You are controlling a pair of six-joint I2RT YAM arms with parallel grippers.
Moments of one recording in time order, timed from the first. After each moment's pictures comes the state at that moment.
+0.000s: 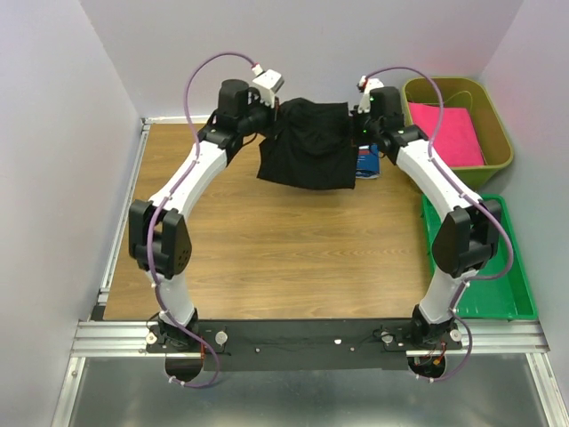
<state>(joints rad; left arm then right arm) -0.34 1.80 1.66 -0.16 0.43 -0.05 0.34 1.82 1.66 -0.41 0.01 0.10</state>
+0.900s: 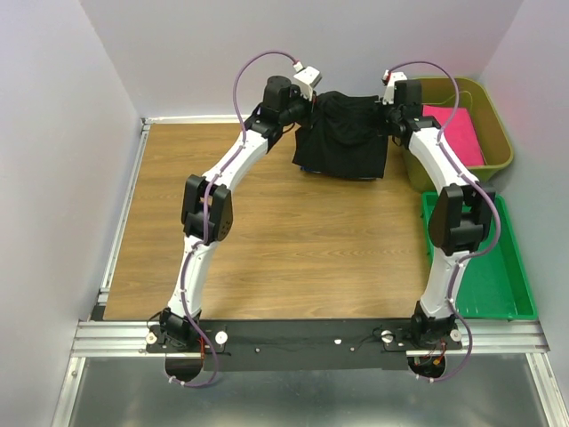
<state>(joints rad) -0.45 2.35 2.25 -0.09 0.41 -0.07 0.13 2.00 1.82 -0.39 0.04 -0.05</state>
